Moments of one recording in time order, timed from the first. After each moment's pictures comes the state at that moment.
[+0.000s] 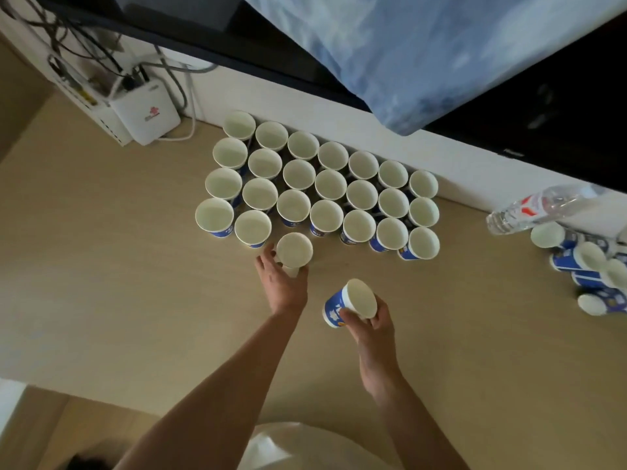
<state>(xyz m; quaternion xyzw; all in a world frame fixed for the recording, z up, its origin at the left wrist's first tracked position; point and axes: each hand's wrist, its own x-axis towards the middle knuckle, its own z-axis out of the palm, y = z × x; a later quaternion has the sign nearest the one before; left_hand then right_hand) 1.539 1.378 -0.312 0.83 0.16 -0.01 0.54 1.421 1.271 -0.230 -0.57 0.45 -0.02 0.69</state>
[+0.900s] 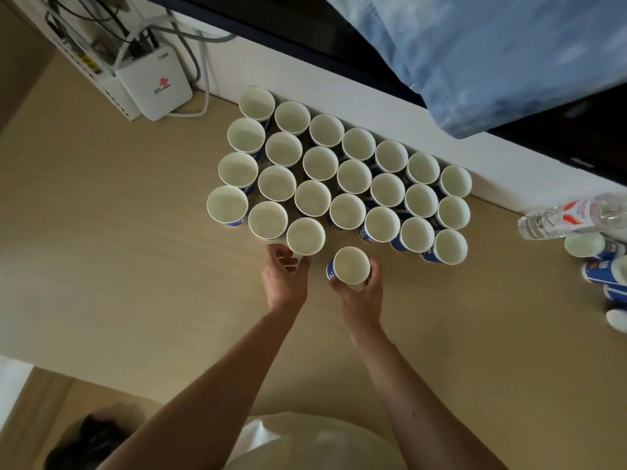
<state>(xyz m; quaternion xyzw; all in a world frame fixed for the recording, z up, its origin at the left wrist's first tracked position) 1.551 1.400 -0.308 0.78 0.22 -0.08 0.58 1.496 1.285 -0.268 -0.69 0.40 -0.03 0.60</state>
